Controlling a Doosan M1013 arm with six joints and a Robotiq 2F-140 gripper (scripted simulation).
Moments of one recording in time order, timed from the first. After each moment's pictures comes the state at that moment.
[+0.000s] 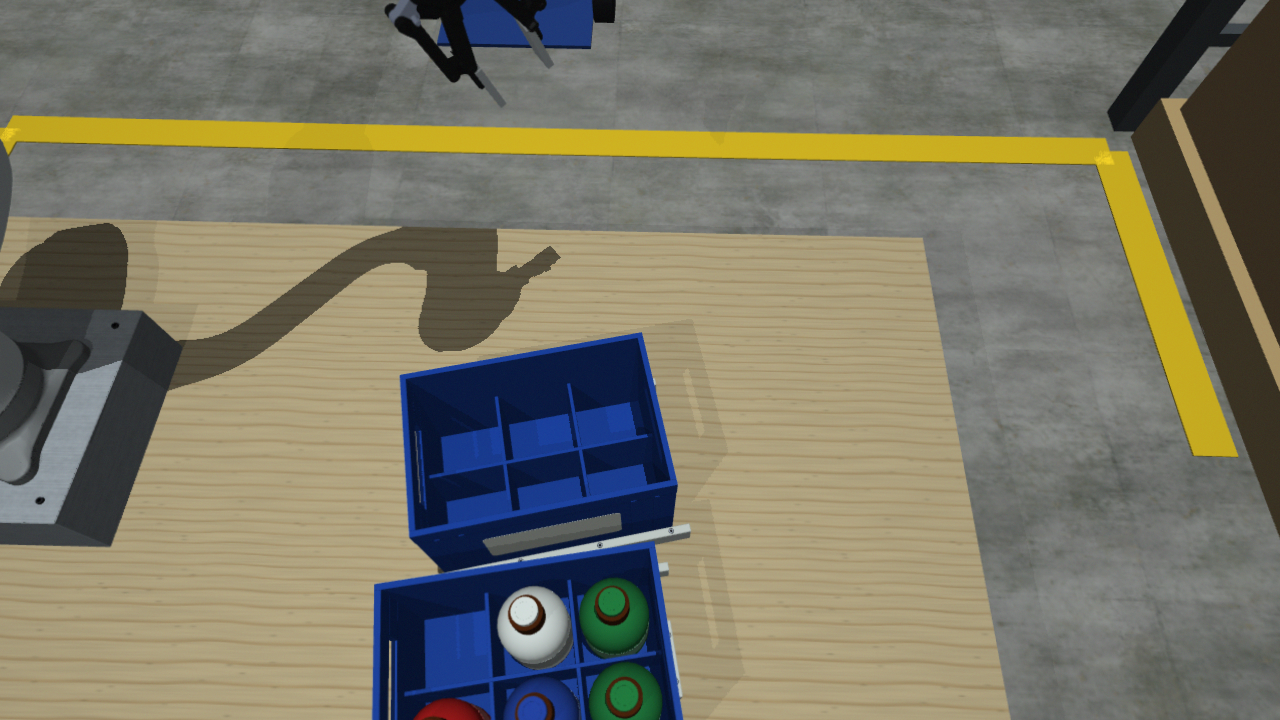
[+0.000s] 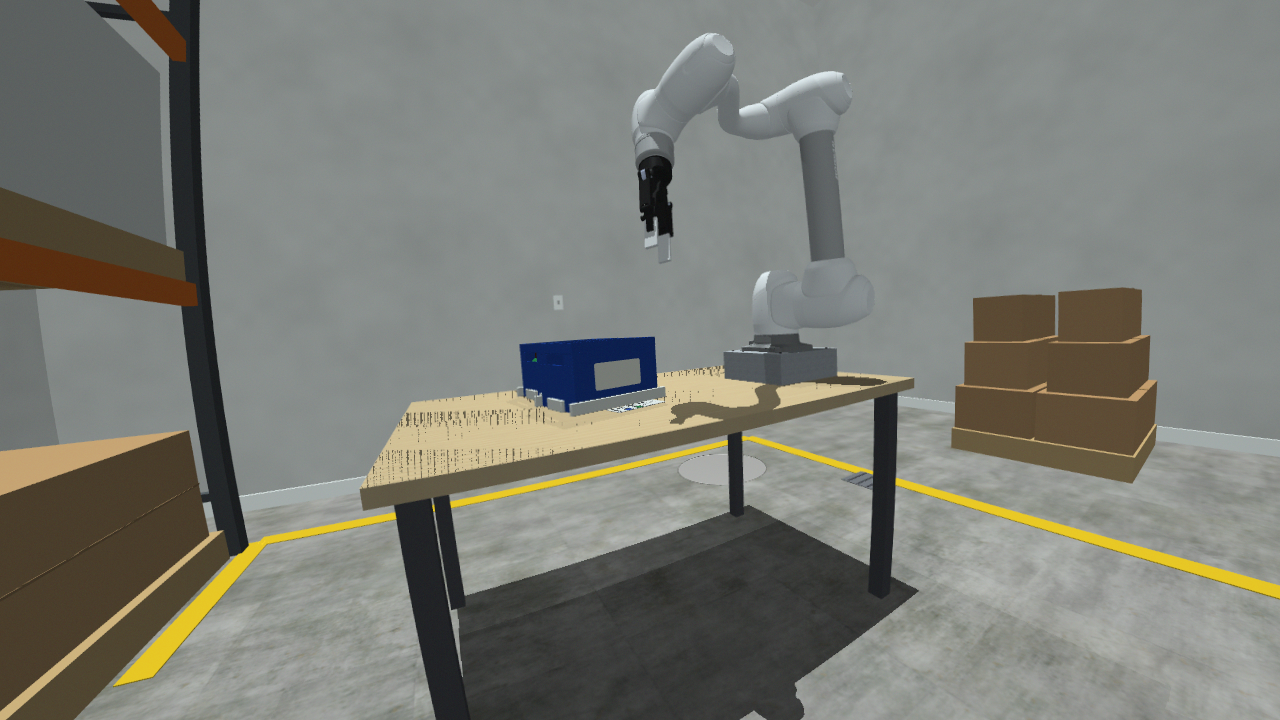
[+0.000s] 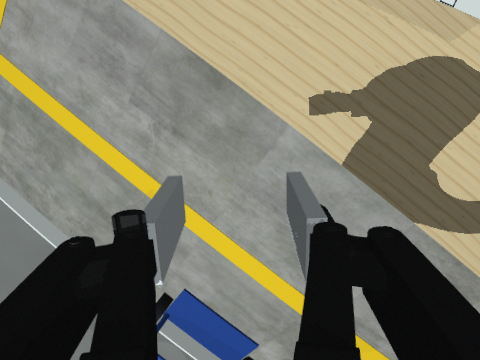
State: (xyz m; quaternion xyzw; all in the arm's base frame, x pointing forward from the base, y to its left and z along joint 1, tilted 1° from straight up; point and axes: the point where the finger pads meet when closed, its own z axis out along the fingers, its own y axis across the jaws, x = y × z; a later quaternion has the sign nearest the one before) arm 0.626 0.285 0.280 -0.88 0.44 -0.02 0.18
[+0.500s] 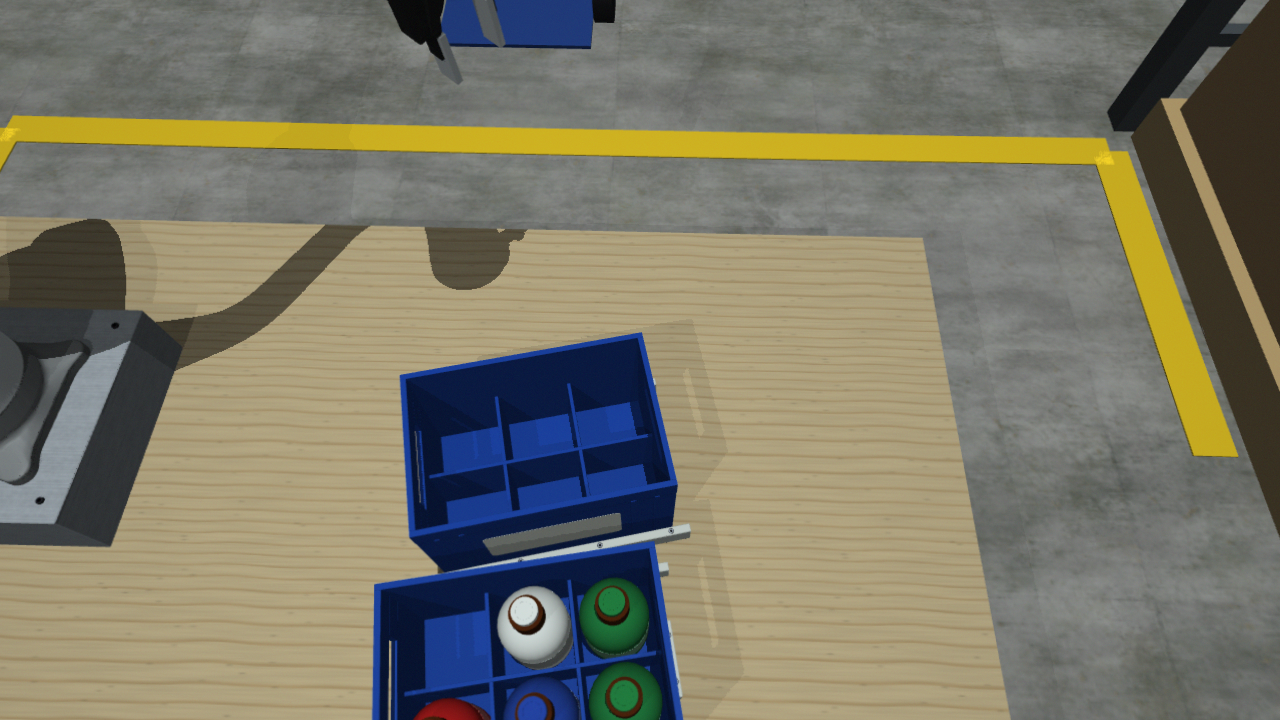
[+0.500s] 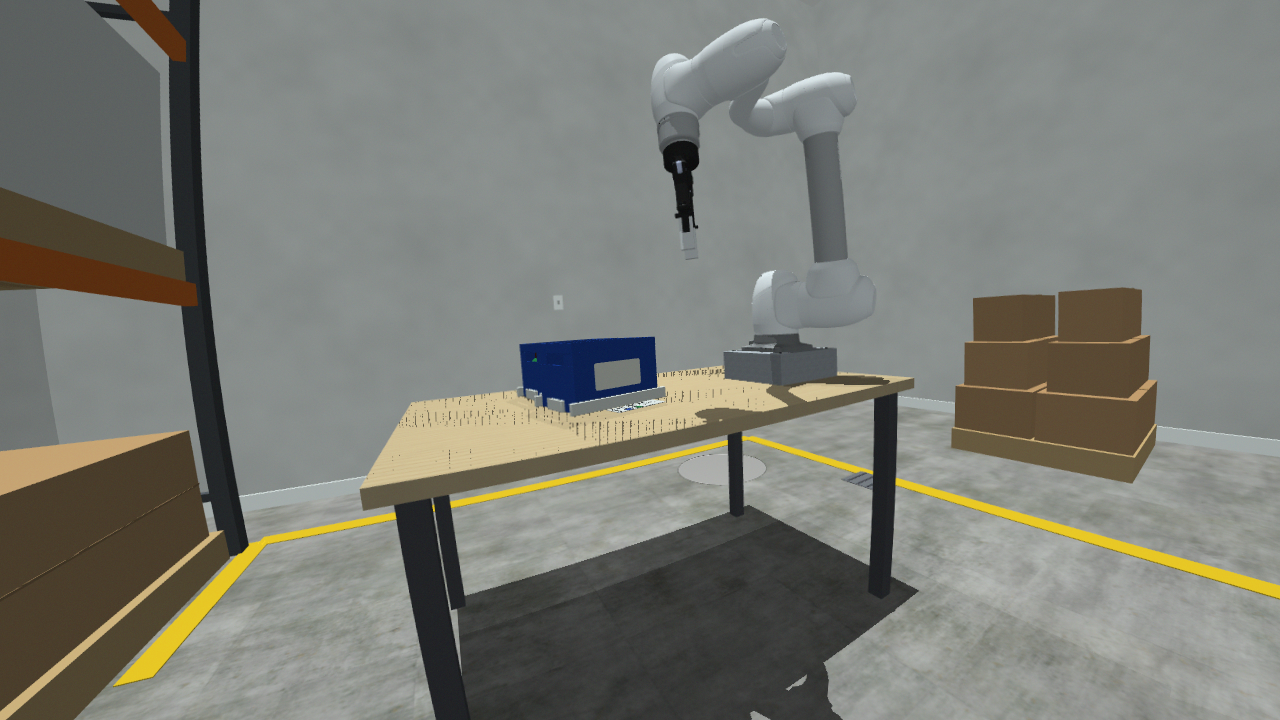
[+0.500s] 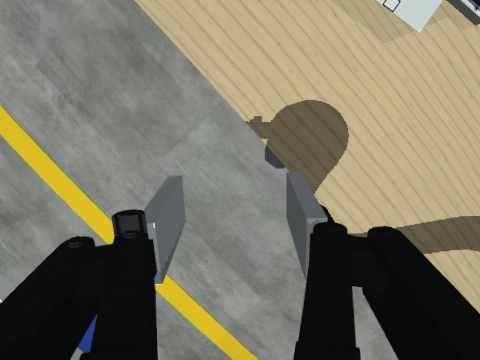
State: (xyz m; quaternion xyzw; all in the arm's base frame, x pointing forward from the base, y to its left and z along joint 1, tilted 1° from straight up) arm 0.574 0.323 0.278 -0.94 0.34 0.00 0.07
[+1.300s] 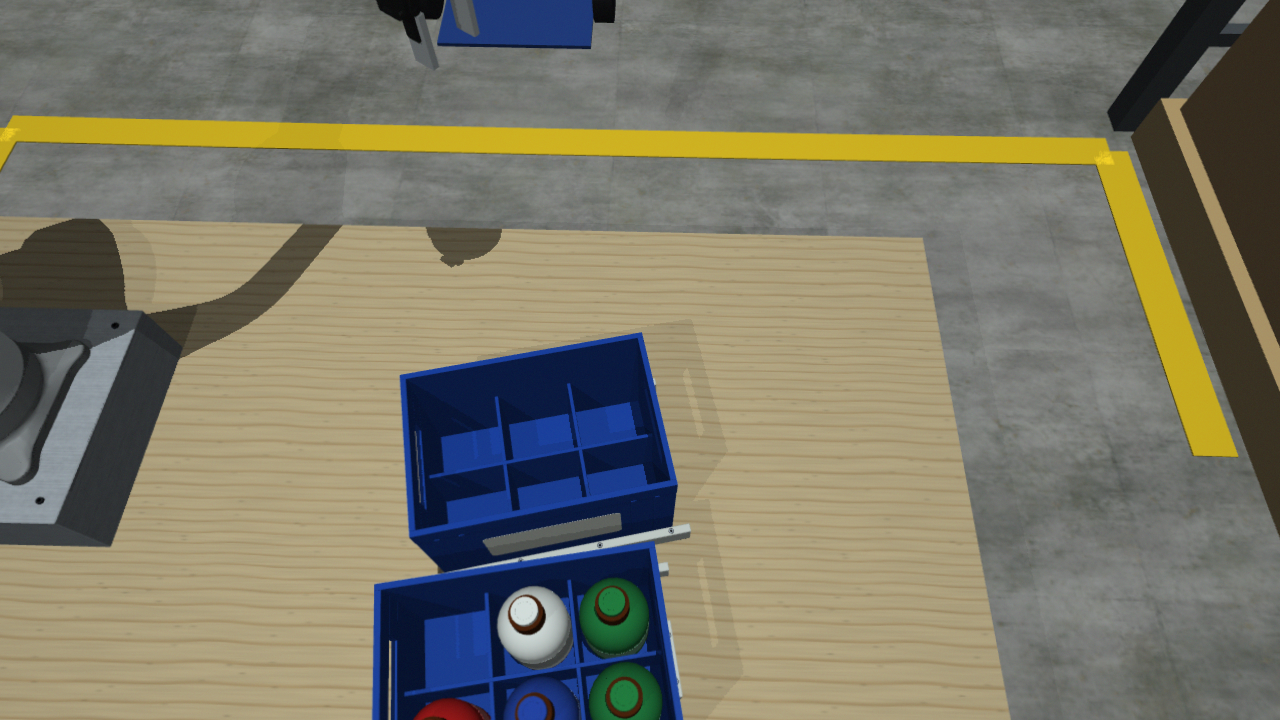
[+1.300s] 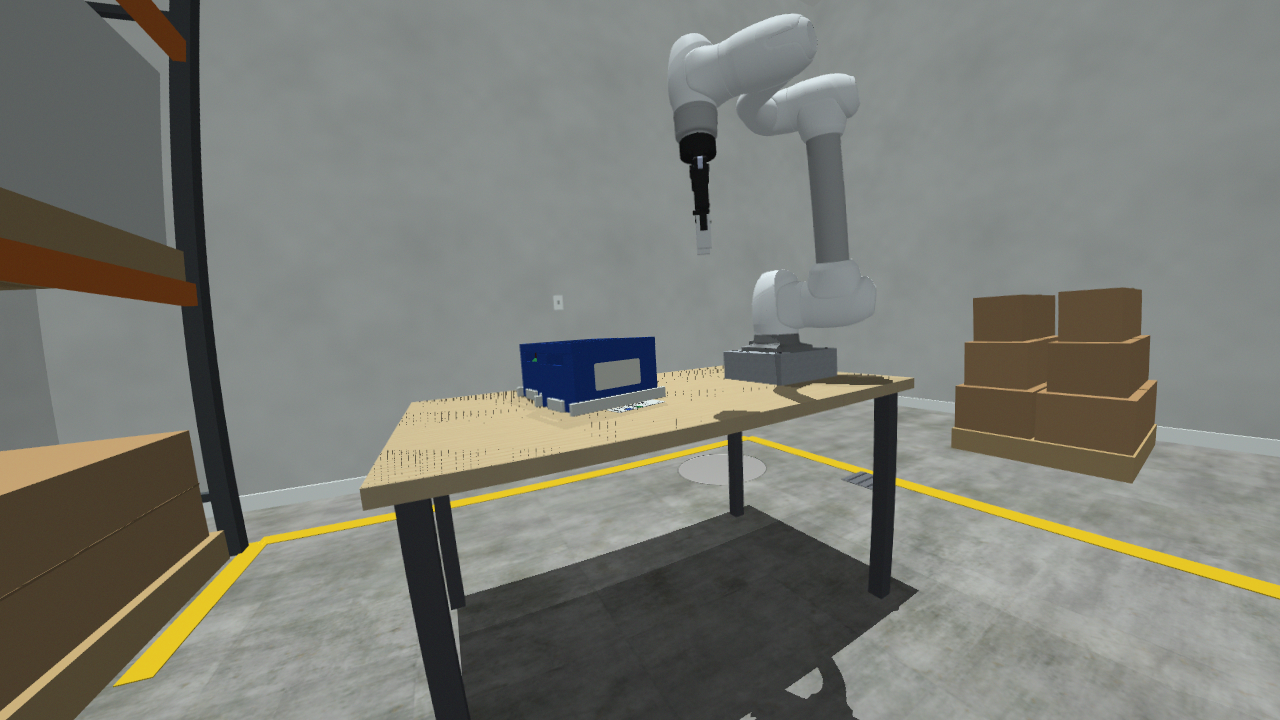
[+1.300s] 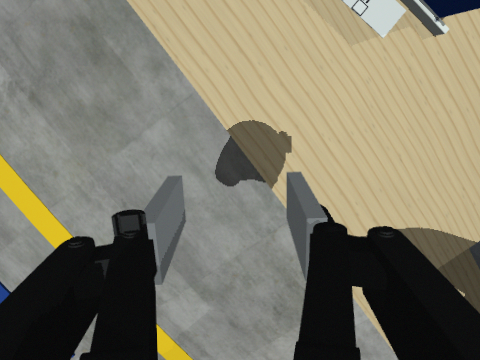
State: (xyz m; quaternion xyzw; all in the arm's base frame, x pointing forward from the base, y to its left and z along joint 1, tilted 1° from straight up) arm 0.547 0.337 0.284 -0.96 0.29 0.00 0.00
